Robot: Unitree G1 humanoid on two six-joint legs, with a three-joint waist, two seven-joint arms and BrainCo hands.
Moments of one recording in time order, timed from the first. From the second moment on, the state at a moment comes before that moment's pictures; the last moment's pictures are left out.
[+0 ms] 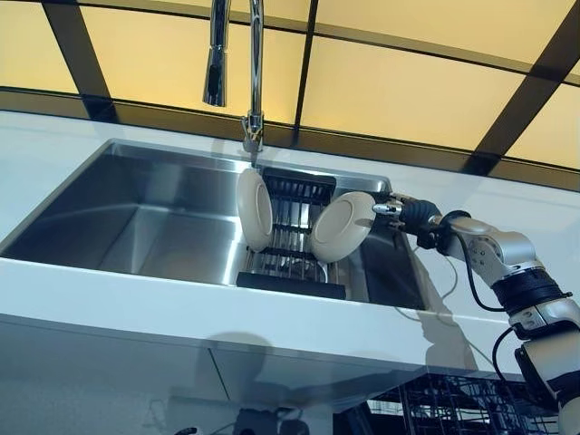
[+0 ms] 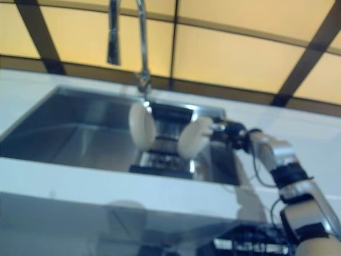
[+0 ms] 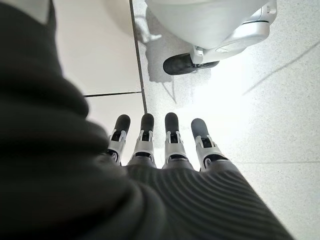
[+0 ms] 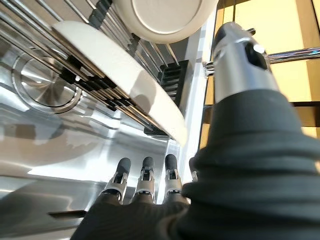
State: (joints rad) left arm -0.05 0.31 -0.33 1.25 -0.18 -0.02 -0.02; right arm -0.82 -0.75 0.34 0.51 0.84 0.55 0.17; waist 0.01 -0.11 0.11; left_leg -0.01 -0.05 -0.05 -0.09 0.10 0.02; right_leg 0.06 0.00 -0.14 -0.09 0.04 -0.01
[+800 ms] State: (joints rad) left arm -0.04 0.31 -0.33 1.25 -0.18 -0.03 -0.02; right arm -0.80 -0.75 0.33 0.53 0.98 0.62 0.19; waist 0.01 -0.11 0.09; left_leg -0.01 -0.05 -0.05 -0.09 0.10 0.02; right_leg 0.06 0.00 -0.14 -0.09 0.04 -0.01
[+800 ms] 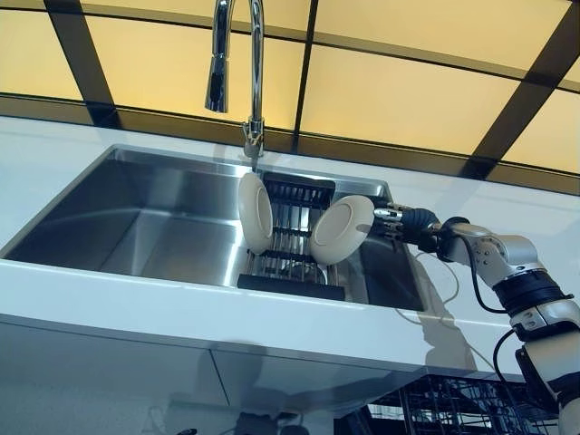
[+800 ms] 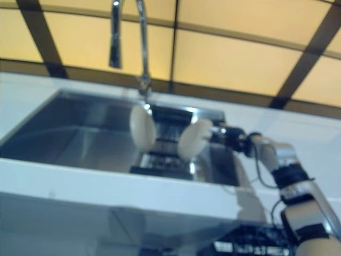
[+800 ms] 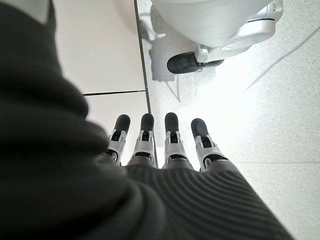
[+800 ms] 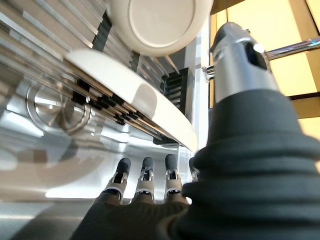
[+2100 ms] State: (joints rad) left arm -0.04 0.31 -0.33 1.25 -0.19 -0.05 -0.02; right arm -0.80 -0.75 0.33 0.57 0.97 0.66 0.19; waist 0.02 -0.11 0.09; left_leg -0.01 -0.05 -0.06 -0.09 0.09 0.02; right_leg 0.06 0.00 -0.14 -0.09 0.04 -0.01
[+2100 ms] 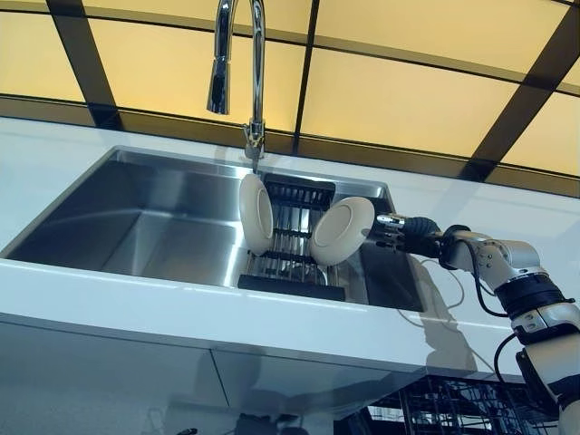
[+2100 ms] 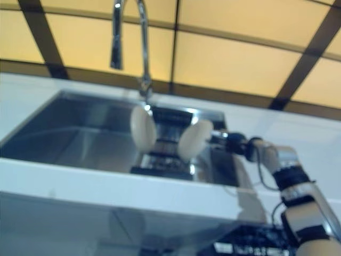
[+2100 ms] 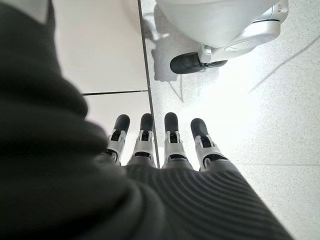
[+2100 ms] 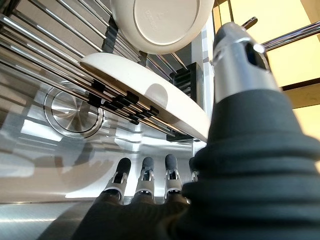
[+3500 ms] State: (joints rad) left arm -0.02 0.31 -0.33 1.25 -0.26 -0.05 0.00; right arm -0.96 -0.73 0.40 0.63 0.87 0.74 0.19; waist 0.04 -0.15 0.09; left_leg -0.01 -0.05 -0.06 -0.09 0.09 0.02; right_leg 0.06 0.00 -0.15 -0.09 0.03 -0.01
